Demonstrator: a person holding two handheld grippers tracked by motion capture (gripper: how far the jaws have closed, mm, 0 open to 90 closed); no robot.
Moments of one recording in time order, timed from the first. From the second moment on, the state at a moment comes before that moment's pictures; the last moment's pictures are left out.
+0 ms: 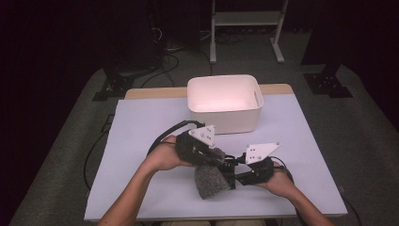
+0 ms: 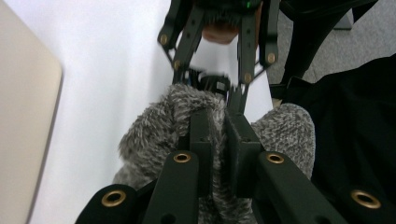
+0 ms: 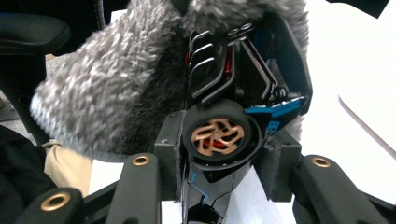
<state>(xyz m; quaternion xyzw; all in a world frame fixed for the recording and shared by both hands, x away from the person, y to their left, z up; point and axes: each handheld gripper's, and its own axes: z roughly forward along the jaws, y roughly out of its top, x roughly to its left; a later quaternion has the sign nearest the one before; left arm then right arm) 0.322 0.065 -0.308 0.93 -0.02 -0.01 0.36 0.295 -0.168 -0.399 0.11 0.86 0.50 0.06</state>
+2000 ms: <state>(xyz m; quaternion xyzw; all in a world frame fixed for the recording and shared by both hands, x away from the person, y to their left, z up) 0.332 0.074 -0.372 0.93 0.02 -0.06 0.35 0.292 -0.195 -0.430 0.14 0.89 0.44 0.04</state>
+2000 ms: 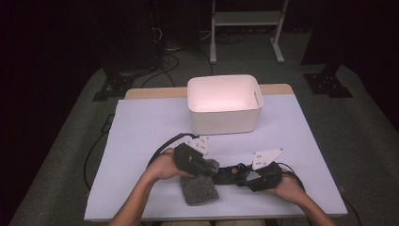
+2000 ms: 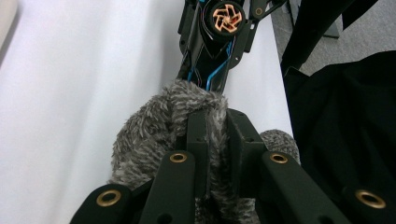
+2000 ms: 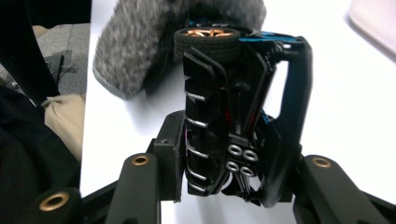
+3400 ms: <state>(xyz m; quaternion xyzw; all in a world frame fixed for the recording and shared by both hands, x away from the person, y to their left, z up) 0.354 0.180 -0.330 0.94 0.11 0.02 0.33 0.341 -0.151 -0.429 0.08 0.92 0.38 0.06</state>
